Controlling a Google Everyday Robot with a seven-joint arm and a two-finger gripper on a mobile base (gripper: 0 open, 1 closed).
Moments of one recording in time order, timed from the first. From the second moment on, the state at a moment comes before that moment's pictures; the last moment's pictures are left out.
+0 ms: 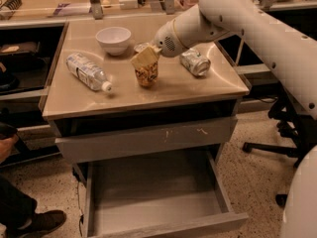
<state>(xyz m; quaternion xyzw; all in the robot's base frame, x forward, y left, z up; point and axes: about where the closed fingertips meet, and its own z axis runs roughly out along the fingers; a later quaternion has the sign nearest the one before) 0.678 0.038 0.893 -0.48 0.75 0.28 0.35</state>
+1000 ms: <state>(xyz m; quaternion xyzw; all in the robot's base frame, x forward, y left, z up) 0.690 0.047 0.876 -0.48 0.74 0.30 0.36</state>
